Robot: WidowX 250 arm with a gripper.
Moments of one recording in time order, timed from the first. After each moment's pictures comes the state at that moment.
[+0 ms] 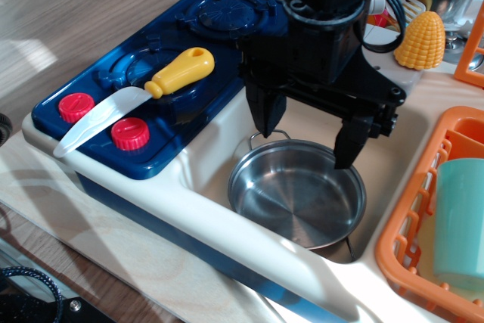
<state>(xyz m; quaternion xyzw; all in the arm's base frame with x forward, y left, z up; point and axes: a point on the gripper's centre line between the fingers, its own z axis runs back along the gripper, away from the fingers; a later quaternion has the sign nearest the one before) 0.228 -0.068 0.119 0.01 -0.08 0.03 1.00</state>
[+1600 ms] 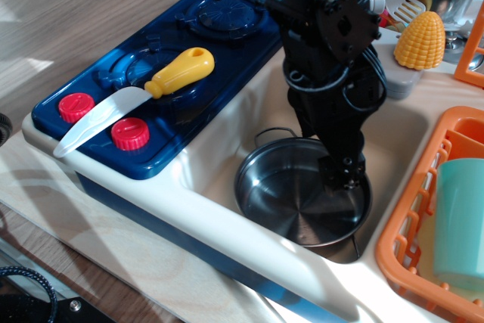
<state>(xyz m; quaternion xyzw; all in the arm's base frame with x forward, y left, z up) 0.263 -0.074 0.065 0.01 -0.17 -0.35 0.92</state>
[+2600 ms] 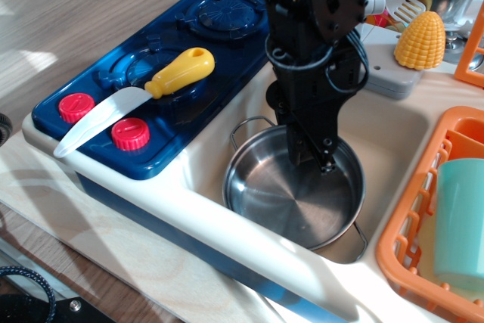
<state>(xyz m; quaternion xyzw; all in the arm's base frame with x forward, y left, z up) 0.253 -0.062 0.086 0.03 -0.11 -0.34 0.93</state>
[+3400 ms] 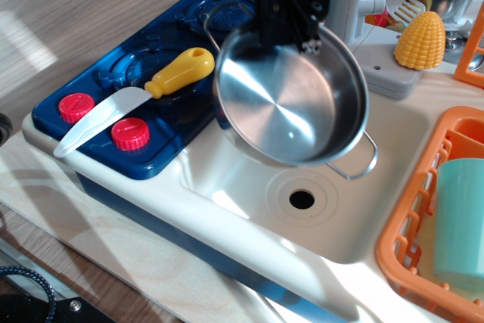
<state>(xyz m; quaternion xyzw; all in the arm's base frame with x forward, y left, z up) 0.255 -0.017 0.179 0.11 -0.08 -0.35 0.93</state>
